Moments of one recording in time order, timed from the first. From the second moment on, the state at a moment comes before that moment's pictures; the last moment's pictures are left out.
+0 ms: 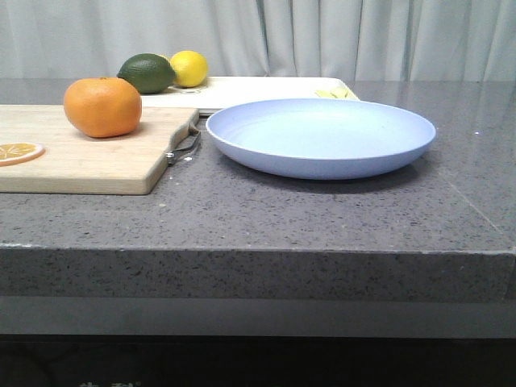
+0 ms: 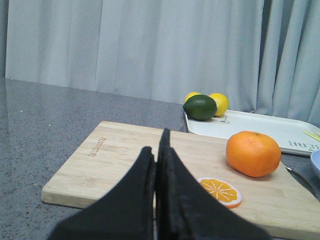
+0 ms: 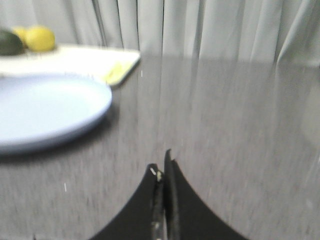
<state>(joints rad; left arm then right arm) -0.03 0.00 -0.02 -0.02 -0.03 -0.12 0.06 -0.01 -0.08 0.03 0.18 -0.01</state>
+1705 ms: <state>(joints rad) -0.03 0.60 -0.51 0.05 0.11 -0.12 0.06 0.59 -0.60 0.03 0.29 -0.01</state>
